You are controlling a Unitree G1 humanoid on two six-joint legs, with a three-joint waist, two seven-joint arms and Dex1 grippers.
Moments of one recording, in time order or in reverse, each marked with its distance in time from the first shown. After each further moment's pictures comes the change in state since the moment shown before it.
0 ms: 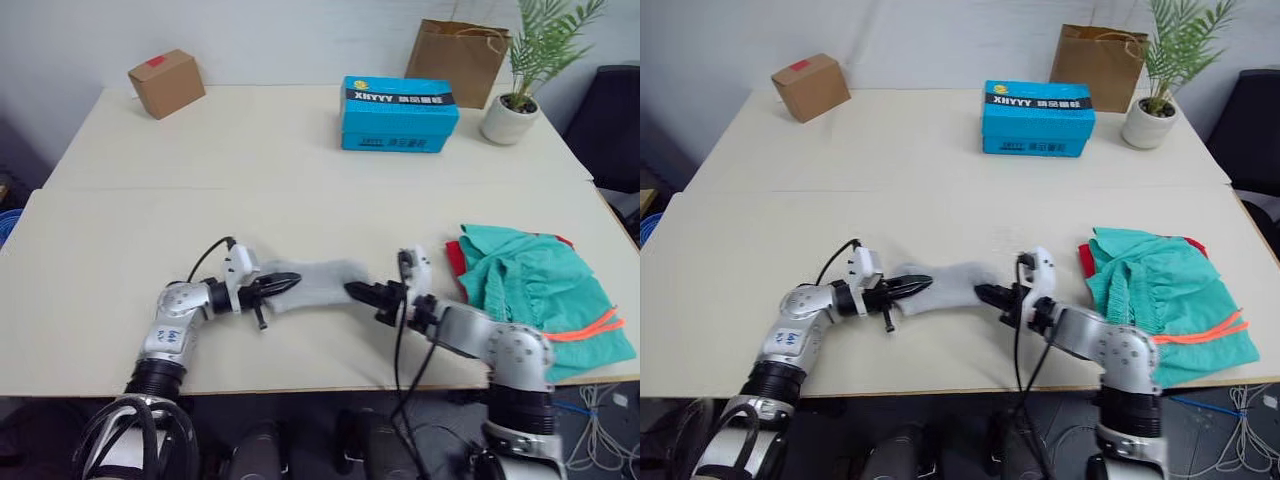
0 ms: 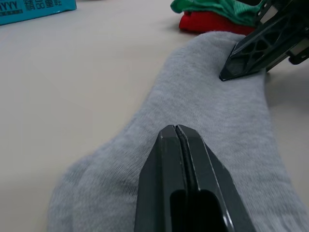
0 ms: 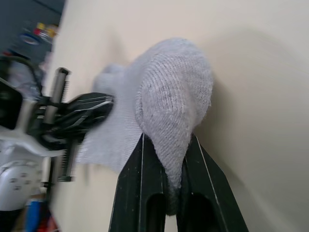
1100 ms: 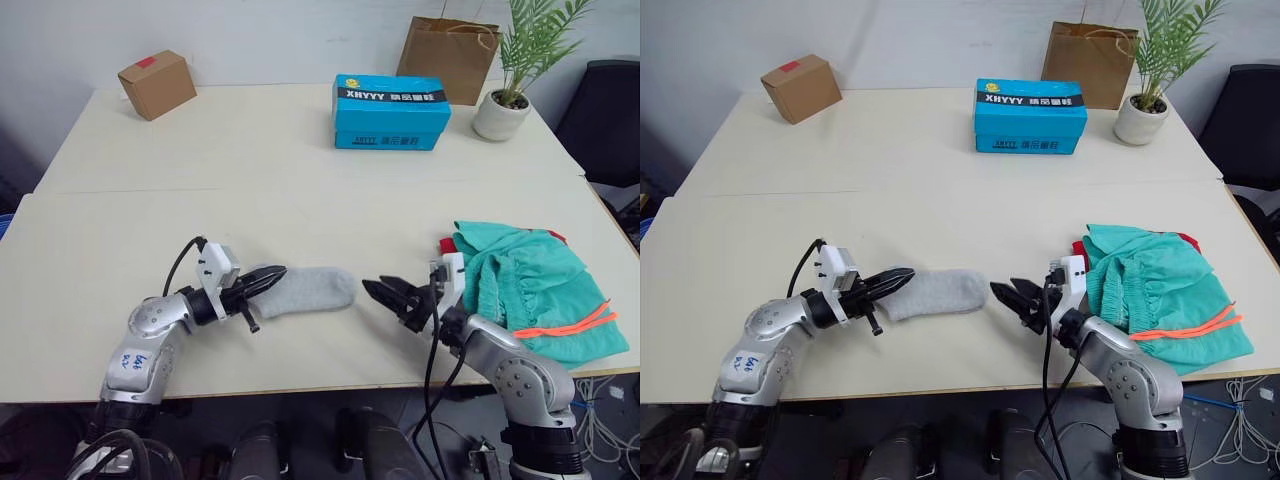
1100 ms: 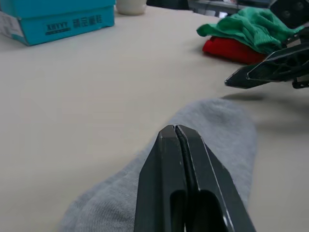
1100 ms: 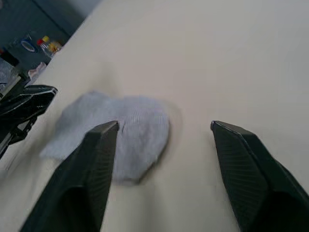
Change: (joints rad) left arm 0.209 0.188 0.066 -0.447 -0.102 0.244 0.184; right arm 0.185 0.015 0.088 -0.097 -0.300 -0.281 0.382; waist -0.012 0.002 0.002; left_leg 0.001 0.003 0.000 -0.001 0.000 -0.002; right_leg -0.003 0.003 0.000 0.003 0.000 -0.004
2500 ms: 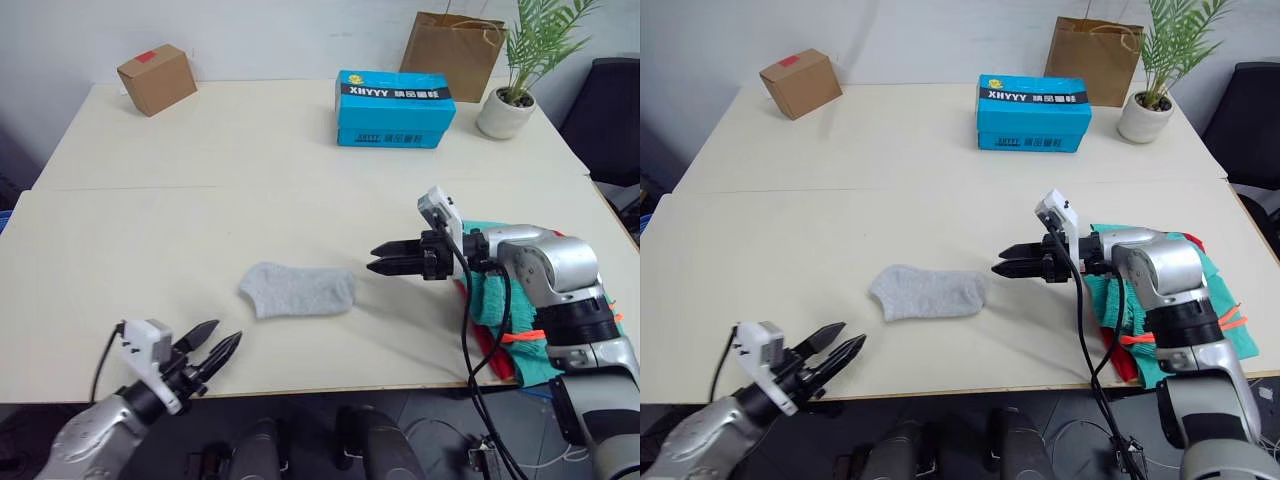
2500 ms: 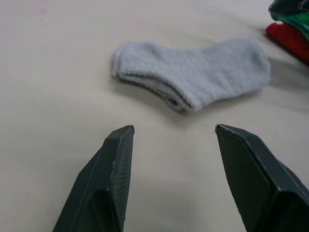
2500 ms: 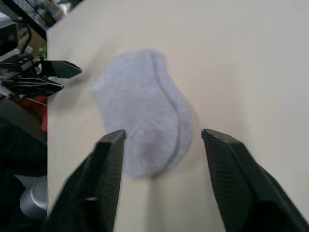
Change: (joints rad) left arm 0.678 -0.031 0.327 -0.530 -0.293 0.233 0.275; right arm -0.532 -0.350 0.256 0.400 -0.347 -0.146 0.863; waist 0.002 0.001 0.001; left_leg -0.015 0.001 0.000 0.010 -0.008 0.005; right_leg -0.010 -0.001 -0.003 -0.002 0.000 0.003
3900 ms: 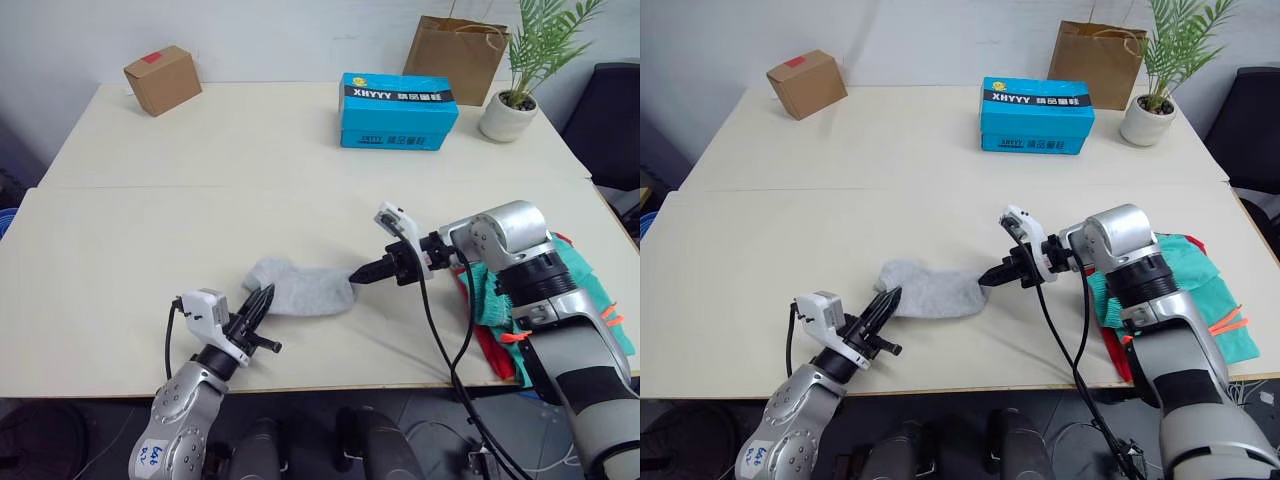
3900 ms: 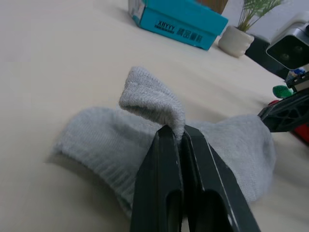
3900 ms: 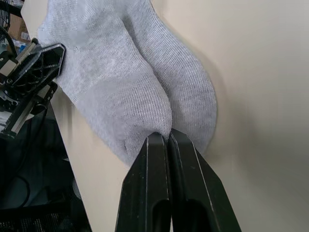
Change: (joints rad) left arm -0.235 -0.410 -0.274 0.044 0.219 -0.077 0.294; right arm -0.313 0.035 0.239 0.280 0.021 0.507 -0.103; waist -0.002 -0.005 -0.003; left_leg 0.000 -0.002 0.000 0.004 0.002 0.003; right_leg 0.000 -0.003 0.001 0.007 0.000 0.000
